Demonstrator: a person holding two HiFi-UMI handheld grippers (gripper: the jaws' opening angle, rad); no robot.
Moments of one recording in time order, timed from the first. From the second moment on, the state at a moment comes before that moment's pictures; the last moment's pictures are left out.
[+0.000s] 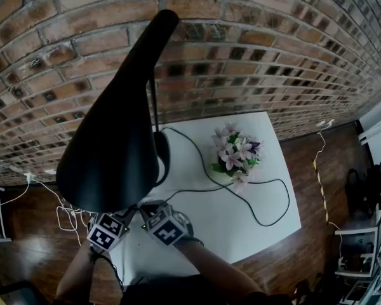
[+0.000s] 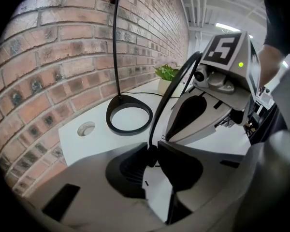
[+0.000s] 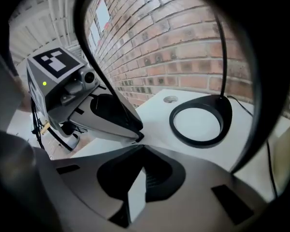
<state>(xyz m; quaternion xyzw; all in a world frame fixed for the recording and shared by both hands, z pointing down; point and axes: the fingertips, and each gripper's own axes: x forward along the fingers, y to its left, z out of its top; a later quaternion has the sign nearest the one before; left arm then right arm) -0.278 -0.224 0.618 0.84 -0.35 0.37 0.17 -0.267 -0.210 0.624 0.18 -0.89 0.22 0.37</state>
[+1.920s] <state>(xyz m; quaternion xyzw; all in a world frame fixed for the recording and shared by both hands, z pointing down) -0.294 -0.259 0.533 0.84 -0.46 0.22 0.16 -0.269 -0.213 0.627 0.17 -0.87 0.20 0.41</state>
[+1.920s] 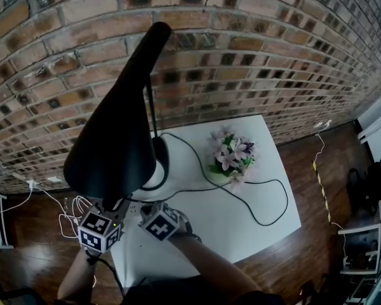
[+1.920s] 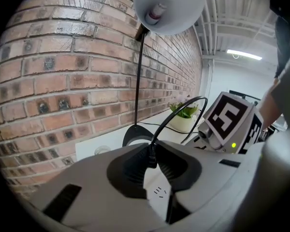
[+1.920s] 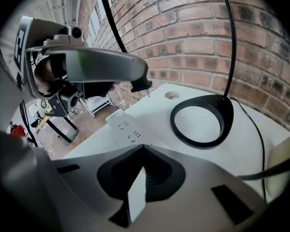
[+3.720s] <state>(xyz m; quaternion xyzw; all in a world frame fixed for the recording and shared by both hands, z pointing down) -0.165 -0.280 0.588 0.83 -0.40 0.34 0.17 -0.083 -0.192 0.553 0.32 -0.89 0.22 0.25</state>
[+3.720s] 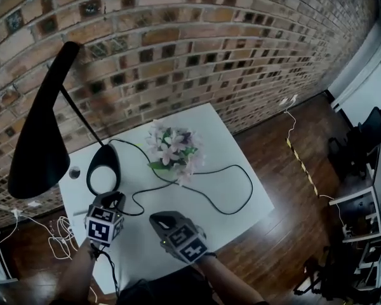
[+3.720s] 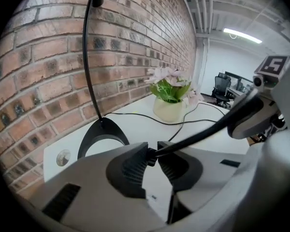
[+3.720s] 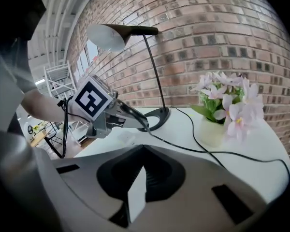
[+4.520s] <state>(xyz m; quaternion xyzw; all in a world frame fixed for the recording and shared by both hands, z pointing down) -0.146 -0.219 0.624 0.79 -0.32 0.48 0.20 -0.072 -0.198 0.559 0.22 -0.91 0.23 0.25</state>
